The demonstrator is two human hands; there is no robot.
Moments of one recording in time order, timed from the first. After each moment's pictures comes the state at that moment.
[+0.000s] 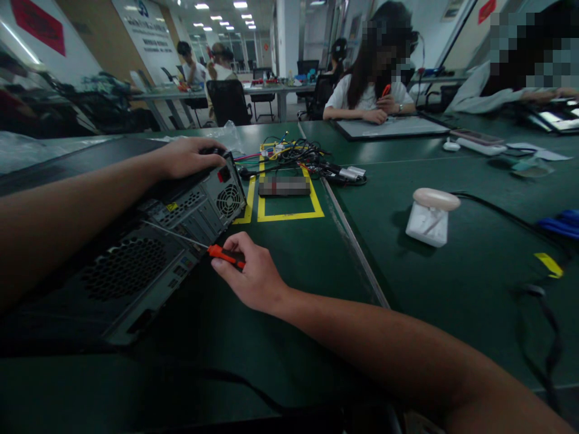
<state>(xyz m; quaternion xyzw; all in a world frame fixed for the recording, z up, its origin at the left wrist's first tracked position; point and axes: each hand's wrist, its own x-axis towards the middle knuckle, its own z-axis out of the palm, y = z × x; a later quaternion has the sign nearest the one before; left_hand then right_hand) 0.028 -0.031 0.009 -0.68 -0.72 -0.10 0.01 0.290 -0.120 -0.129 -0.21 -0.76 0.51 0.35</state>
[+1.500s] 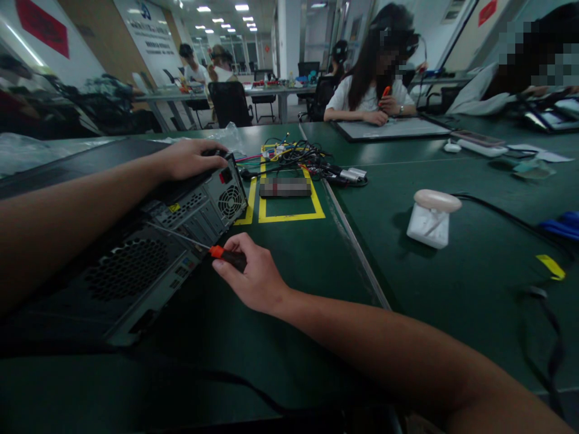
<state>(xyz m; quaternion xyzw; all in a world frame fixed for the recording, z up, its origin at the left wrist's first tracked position) 0.027 -0.033 0.011 -0.69 -0.72 -0.11 0.00 0.289 -0.120 -0.130 -0.20 -0.75 0.53 0.35</state>
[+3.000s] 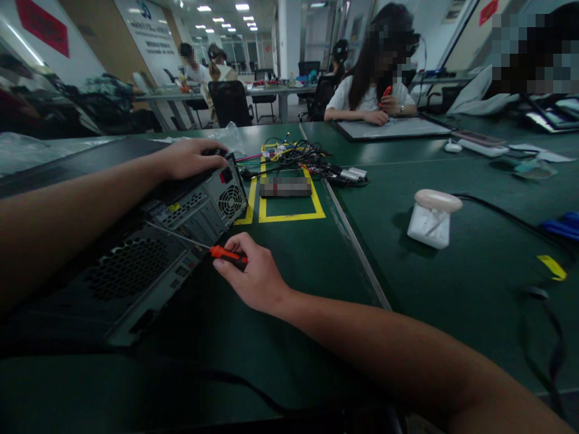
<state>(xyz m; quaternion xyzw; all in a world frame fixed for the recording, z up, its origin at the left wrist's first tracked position) 0.029 -0.032 0.011 -0.68 -0.73 -0.09 0.02 0.290 -0.120 -0.130 -0.21 -0.75 0.52 0.36</state>
